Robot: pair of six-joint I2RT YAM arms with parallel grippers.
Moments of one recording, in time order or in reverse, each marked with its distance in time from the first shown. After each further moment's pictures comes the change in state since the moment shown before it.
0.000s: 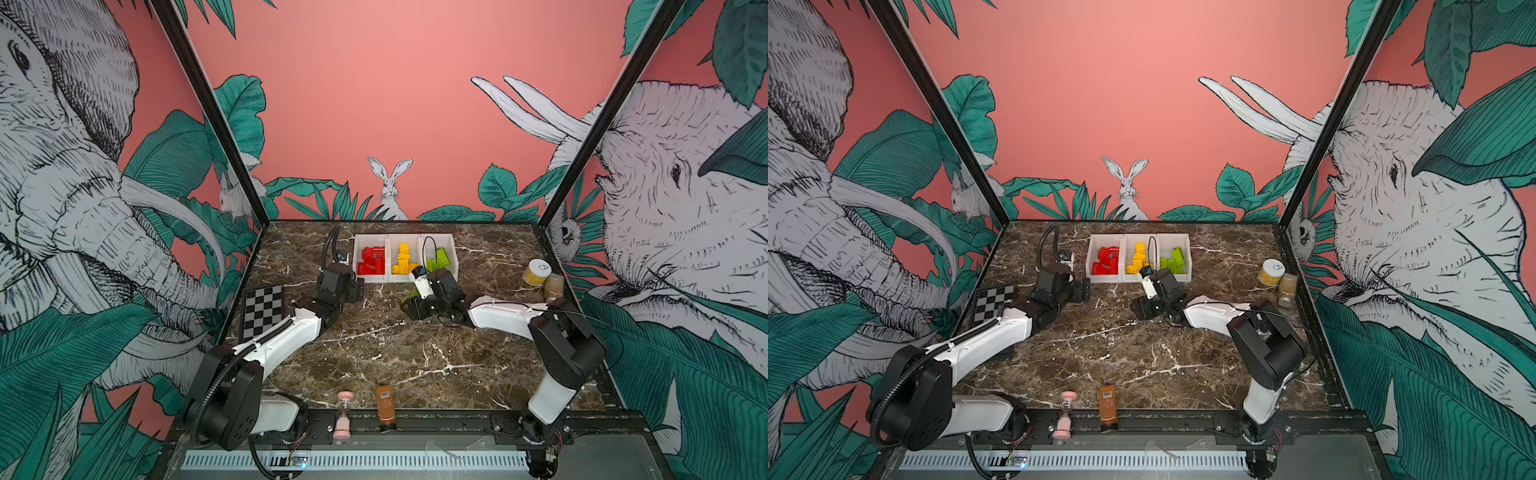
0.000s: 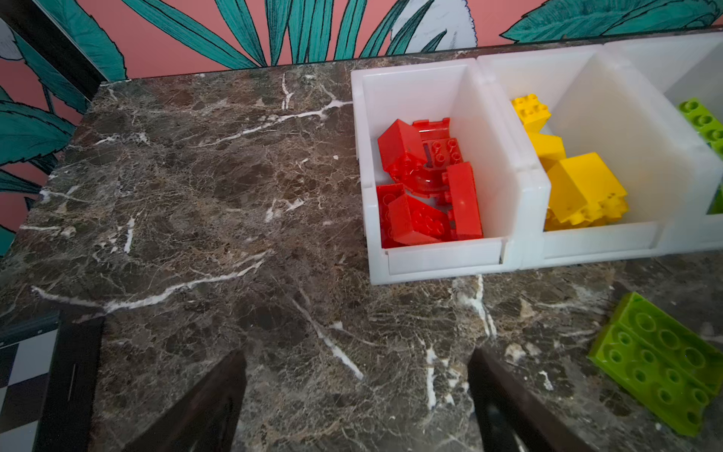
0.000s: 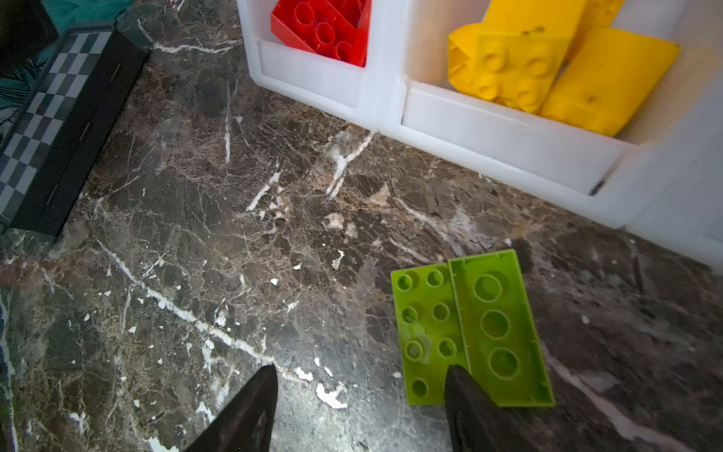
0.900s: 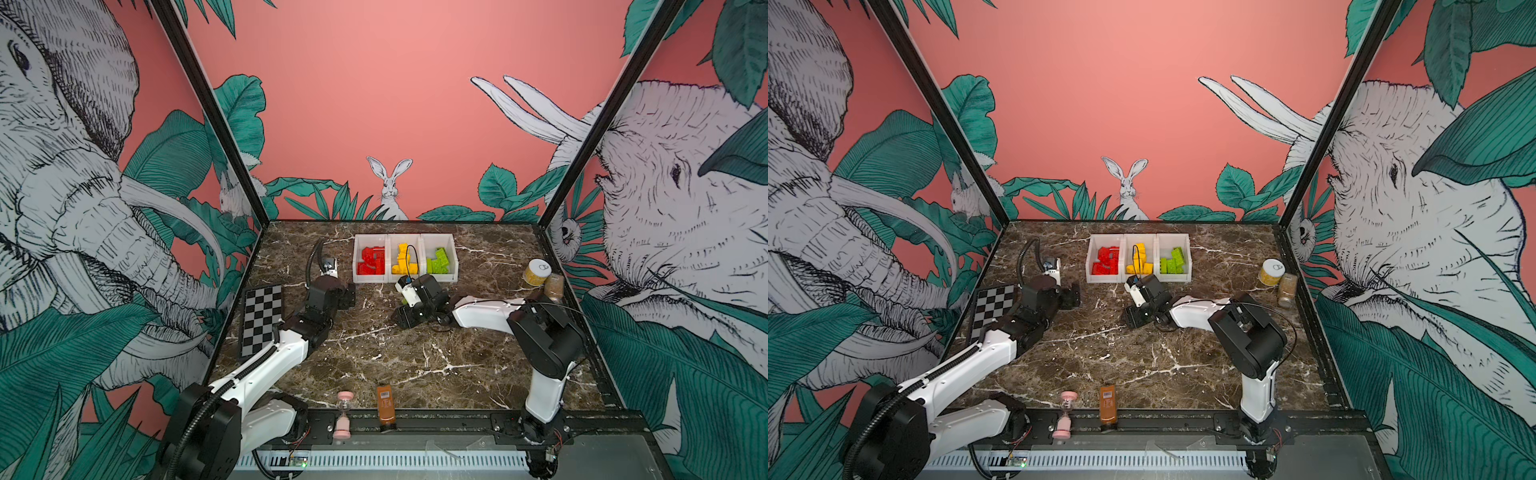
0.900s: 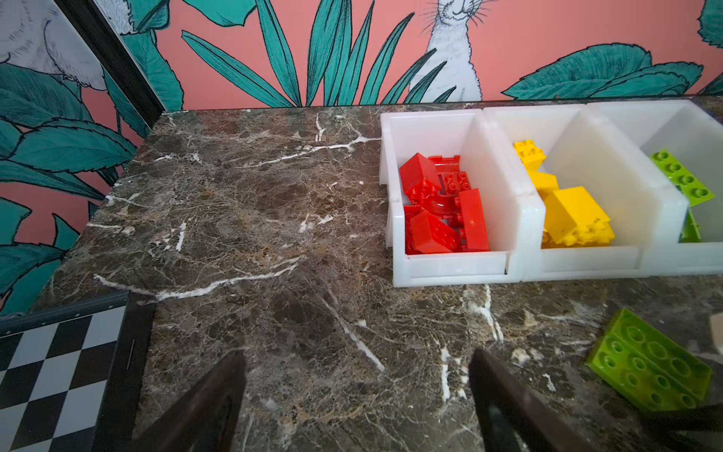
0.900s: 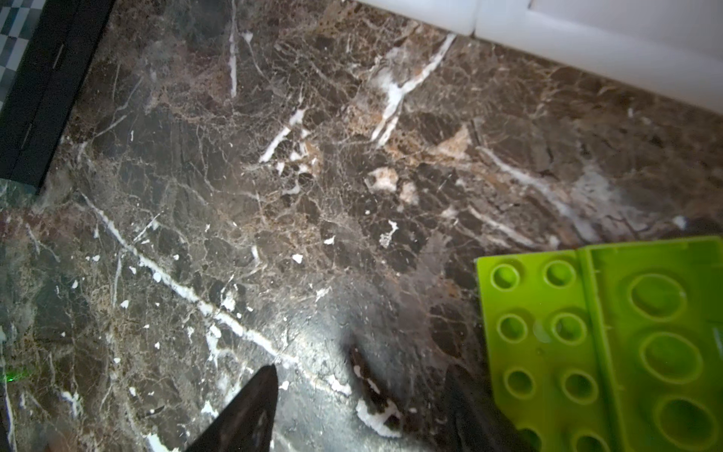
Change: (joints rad) left arm 0.005 -0.193 -0.124 0.069 -0.054 0.001; right arm 0.071 0.110 0.063 -0.058 -0.028 0.005
